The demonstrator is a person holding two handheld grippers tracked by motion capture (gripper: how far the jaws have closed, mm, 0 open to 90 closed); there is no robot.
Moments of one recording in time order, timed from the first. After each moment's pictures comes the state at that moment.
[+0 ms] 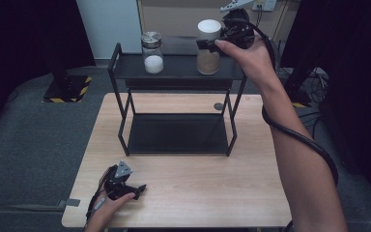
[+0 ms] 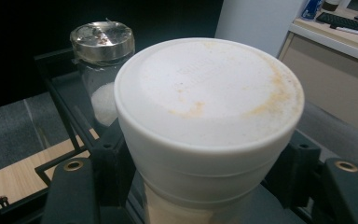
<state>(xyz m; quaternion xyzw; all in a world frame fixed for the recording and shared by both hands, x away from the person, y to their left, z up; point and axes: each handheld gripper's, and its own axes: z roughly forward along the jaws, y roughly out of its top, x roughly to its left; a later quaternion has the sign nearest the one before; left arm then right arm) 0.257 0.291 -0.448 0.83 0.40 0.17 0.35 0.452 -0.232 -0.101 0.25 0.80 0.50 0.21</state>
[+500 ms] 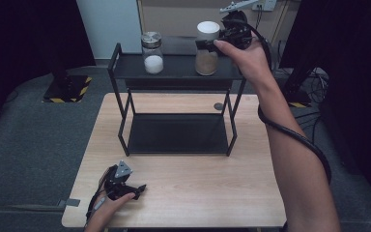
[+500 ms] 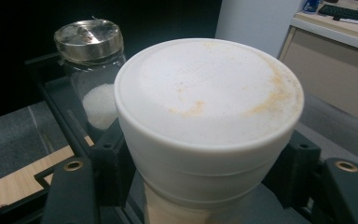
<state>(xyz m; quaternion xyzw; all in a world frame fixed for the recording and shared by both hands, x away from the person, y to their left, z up) 0.257 0.291 -0.448 0.83 0.40 0.17 0.35 0.464 -0.233 -0.111 0.27 0.79 0.51 0.20</state>
